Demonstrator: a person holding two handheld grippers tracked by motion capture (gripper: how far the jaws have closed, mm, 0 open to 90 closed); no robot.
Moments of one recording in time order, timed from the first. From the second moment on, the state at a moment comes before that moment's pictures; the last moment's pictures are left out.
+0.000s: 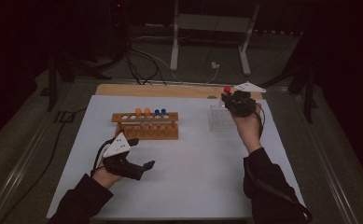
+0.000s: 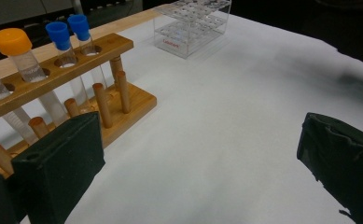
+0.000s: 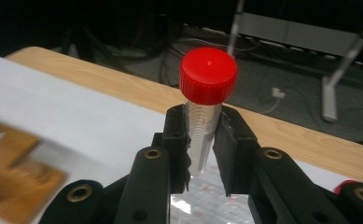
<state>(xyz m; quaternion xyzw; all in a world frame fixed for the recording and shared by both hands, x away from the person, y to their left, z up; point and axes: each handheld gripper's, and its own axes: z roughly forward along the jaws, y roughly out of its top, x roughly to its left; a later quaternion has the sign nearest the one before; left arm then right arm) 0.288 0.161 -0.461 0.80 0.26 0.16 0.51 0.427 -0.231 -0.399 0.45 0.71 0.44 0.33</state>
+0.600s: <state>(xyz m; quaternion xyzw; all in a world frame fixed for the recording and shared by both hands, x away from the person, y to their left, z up) 0.287 0.143 -0.452 0.82 0.23 0.12 0.50 0.348 -0.204 -0.432 0.38 0.77 0.44 0.26</state>
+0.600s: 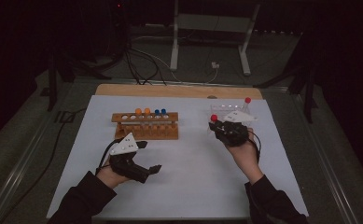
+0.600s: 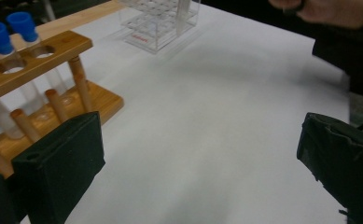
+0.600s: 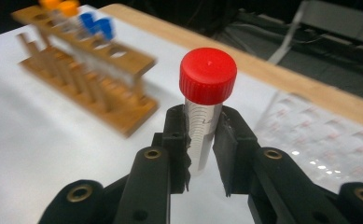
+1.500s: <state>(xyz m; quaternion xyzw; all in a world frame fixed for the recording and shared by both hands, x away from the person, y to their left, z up) 0.296 0.079 -0.415 0.83 0.18 0.11 0.52 0.286 -0.157 -0.452 0.29 0.82 0.46 0.17</state>
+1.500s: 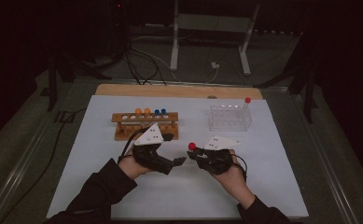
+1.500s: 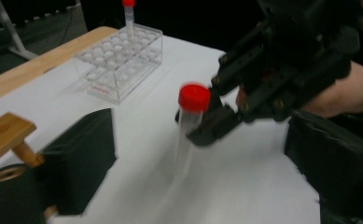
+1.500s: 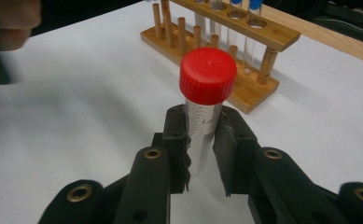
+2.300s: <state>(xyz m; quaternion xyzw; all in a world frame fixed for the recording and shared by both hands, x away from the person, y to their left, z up) 0.314 0.046 -0.426 0.84 0.16 0.10 0.51 0.285 -0.158 -0.452 0.29 0.82 0.46 0.18</state>
